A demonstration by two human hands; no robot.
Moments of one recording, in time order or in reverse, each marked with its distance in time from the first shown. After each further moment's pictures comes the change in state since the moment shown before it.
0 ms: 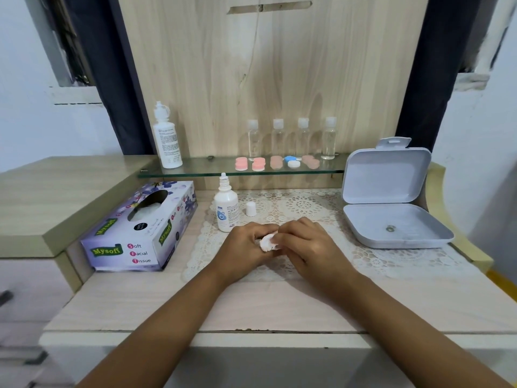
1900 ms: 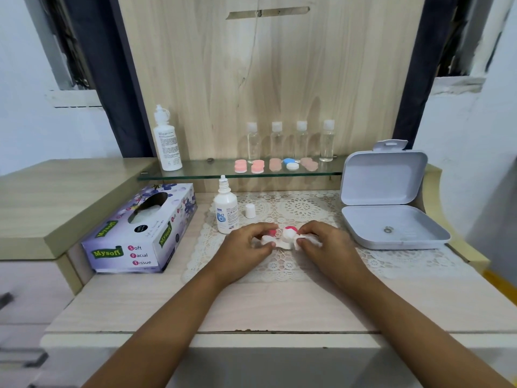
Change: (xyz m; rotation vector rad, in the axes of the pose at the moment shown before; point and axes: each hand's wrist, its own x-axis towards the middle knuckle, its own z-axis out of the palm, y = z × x) left_hand 0.004 -0.016 0.000 0.097 0.017 -0.117; right_hand 0.000 0.003 -0.020 0.198 -0.104 0.745
